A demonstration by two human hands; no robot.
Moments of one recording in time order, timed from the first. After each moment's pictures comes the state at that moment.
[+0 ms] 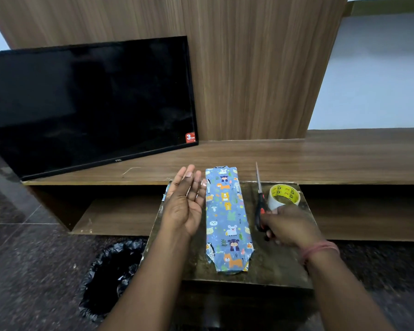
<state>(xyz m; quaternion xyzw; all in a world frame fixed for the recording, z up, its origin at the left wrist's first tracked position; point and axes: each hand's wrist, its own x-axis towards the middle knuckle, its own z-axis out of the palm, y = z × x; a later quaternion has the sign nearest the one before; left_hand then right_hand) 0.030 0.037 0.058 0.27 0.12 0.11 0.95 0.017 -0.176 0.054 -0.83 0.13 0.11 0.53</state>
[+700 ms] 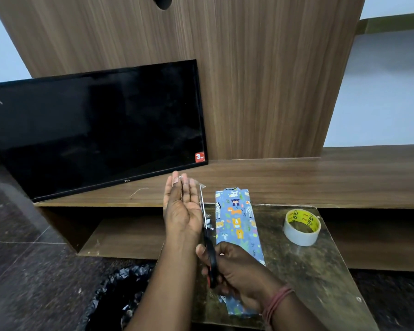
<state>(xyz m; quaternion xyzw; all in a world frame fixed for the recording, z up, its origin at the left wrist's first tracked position) 0.087 0.056 0.068 0.16 0.13 0.24 0.95 0.006 -0.072 0.029 -0.64 -0.05 0.31 0.70</state>
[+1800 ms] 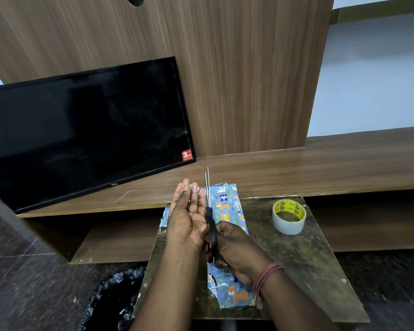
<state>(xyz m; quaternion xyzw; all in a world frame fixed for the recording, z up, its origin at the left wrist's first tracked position) 0.070 0.022 0.057 0.23 0.16 0.15 0.95 0.033 -0.082 0.027 -0.61 -0.03 0.23 0.76</state>
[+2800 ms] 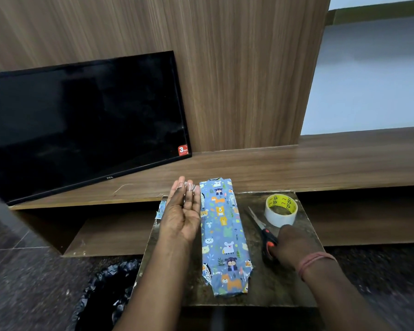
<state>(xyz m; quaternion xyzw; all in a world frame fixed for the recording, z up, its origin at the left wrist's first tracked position) 0.057 0.030 0.061 0.20 0.17 0.10 0.96 0.027 -0.191 0.040 -0.97 0.07 0.14 0.18</state>
